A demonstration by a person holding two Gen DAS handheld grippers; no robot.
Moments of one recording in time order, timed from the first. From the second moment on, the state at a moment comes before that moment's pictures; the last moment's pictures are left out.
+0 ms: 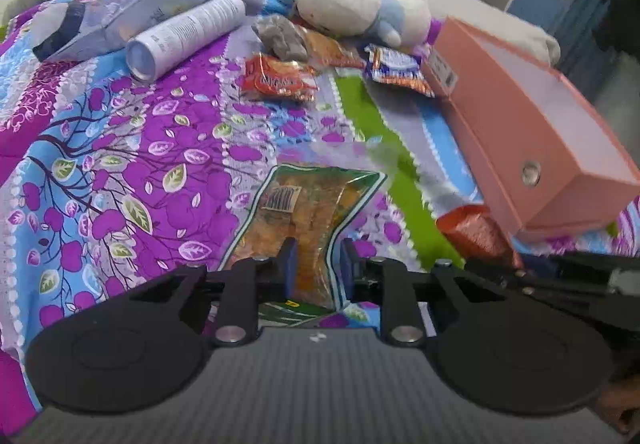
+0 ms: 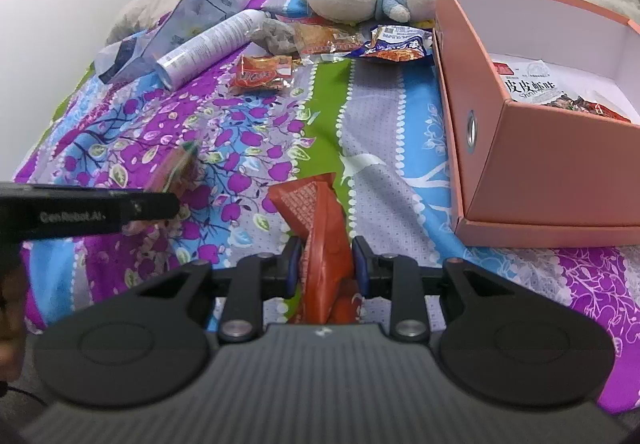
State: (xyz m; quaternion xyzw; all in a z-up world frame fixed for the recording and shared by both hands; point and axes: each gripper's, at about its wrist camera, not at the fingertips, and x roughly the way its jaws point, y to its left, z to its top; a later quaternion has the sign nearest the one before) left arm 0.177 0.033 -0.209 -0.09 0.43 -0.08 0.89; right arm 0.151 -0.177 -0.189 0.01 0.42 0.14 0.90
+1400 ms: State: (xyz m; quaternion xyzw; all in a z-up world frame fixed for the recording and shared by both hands) left arm 0.238 -0.029 -0.058 -0.22 0.30 -0.17 0.91; right arm 0.192 -0.234 -0.041 0.01 0.26 0.09 0.96
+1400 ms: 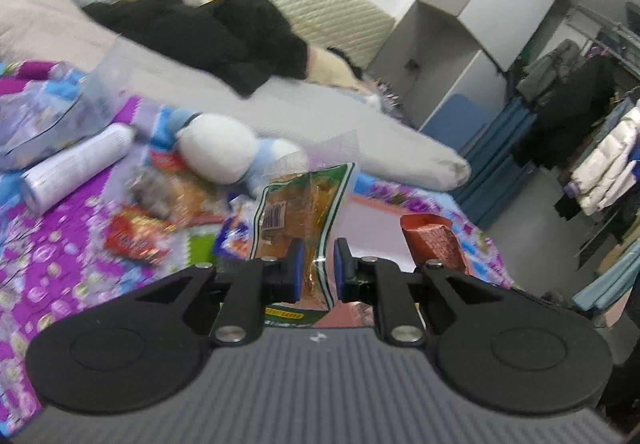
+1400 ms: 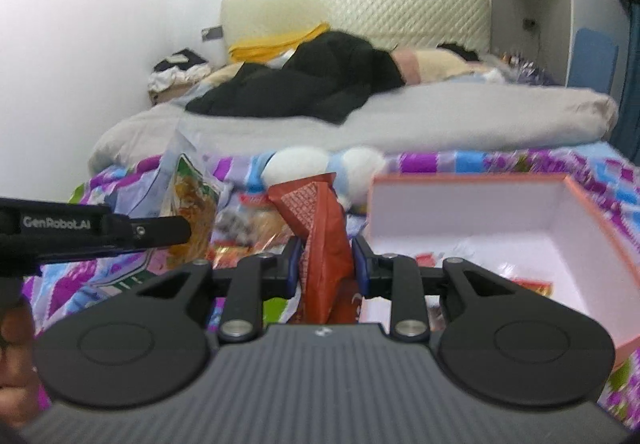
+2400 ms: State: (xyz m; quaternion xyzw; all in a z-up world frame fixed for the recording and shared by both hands) left arm 0.402 -0.237 -0.020 -0.18 0.42 -0.26 0.85; right arm 0.278 -0.384 -0.020 0.02 0.31 -0.01 0.95
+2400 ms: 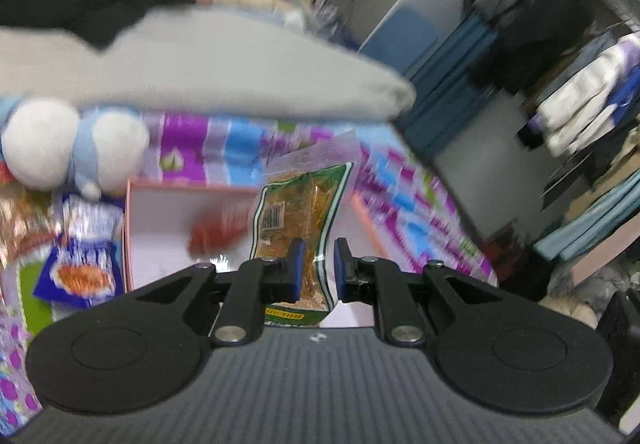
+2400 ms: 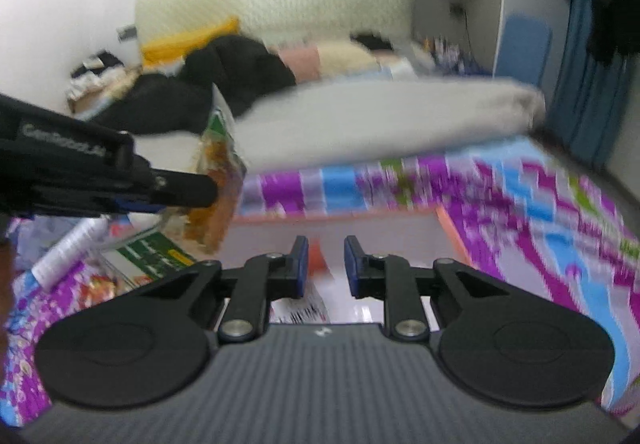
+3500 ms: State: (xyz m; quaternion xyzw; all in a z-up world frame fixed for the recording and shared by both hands) left arm 0.365 -0.220 -0.038 -0.13 0.41 -0.26 0.86; right arm 0.263 -0.420 -0.029 0.07 0.32 -0.01 0.94
